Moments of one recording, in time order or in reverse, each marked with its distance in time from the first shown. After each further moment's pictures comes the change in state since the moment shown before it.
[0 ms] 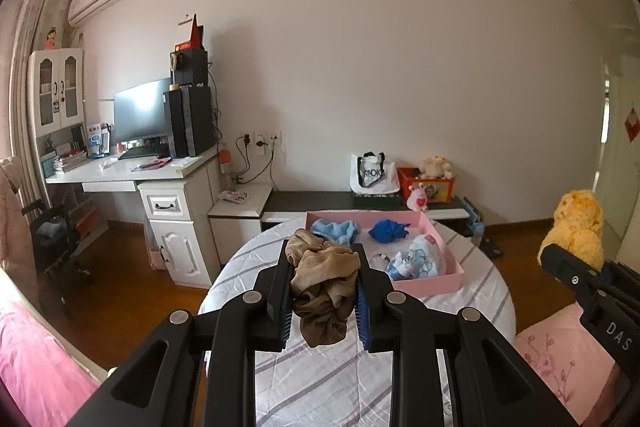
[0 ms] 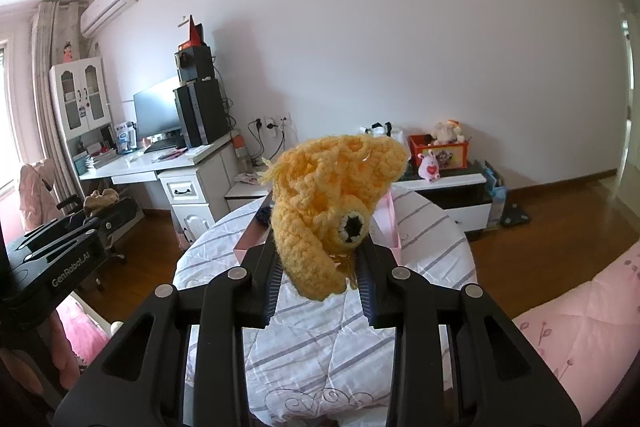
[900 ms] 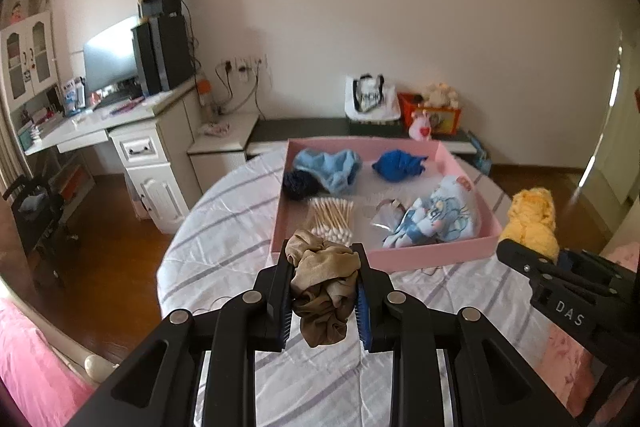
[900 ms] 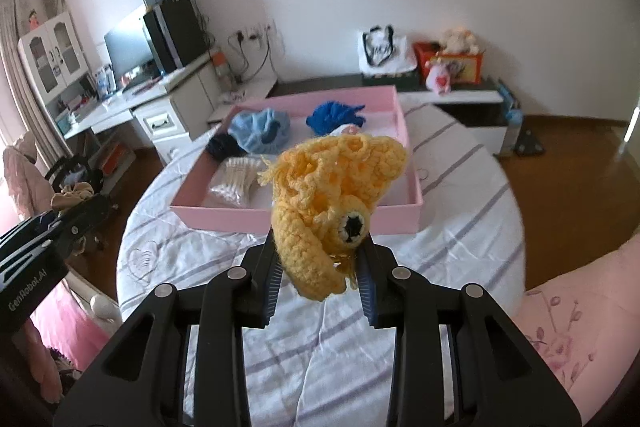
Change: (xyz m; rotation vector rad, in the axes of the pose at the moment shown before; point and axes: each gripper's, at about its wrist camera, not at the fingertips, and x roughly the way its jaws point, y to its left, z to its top) left arm 0.197 -0.004 0.037 0.038 0.290 -0.031; right arm 0.190 -0.049 -0.019 0.046 0.369 0.026
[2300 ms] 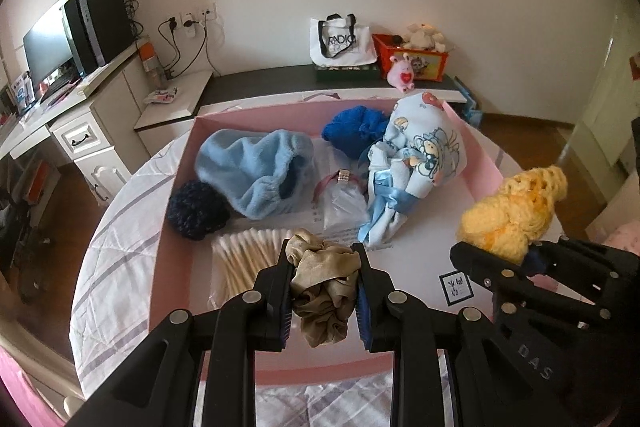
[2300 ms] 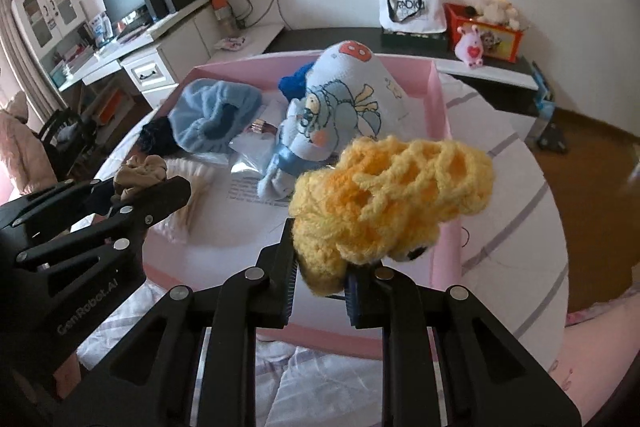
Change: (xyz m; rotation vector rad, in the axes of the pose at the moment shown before) left arm 0.242 -0.050 0.107 0.077 0.193 -0.080; right arm 0.134 -0.022 0.060 -0.079 0.194 0.003
